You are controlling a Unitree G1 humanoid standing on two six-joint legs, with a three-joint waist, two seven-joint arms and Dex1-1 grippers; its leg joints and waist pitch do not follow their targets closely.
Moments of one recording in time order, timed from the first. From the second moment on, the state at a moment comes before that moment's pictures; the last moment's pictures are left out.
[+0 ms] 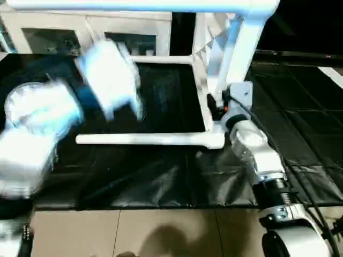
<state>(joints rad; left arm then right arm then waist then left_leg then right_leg) -0.66 0.68 -0.07 -0.34 -0.03 0.10 -0.58 -0.63 -0.09 -0.01 0.44 0.11 0.17 0.05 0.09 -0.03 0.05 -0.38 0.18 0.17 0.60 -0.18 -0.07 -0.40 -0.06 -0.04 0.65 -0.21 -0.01</state>
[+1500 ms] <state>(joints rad) -0.82 0.85 -0.09 0.24 0.49 -0.23 -0.24 -0.65 -0.07 -0.03 0.49 0.08 0.08 0.03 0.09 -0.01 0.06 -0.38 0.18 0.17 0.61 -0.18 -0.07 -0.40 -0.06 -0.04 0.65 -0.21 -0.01</state>
